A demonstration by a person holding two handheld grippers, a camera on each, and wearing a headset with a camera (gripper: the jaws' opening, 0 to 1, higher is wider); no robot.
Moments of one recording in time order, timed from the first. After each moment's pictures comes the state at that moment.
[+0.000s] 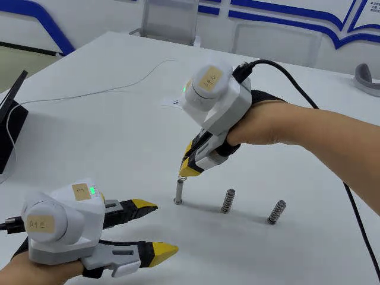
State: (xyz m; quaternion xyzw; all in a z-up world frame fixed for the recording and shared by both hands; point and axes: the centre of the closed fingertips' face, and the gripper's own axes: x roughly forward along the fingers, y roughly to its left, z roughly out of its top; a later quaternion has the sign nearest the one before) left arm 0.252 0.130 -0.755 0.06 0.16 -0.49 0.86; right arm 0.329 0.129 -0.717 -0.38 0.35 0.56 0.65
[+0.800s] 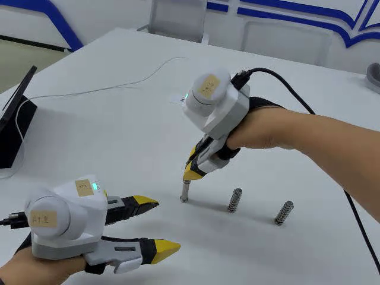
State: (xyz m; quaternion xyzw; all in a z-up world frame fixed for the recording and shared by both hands) left arm 0.253 0.137 -0.757 0.06 0.17 -0.48 0.86; right arm 0.330 0.132 -0.737 -0.38 0.37 0.56 0.65
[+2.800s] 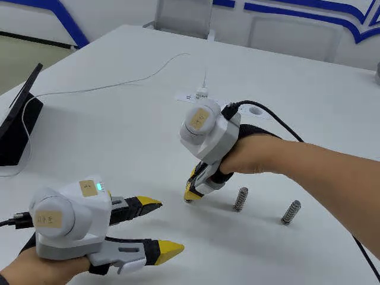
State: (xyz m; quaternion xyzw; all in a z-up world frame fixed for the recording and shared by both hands) left arm 0.253 0.139 -0.762 0.06 0.18 -0.47 0.86; right arm 0.330 0.133 -0.790 -0.37 0.40 0.55 0.64
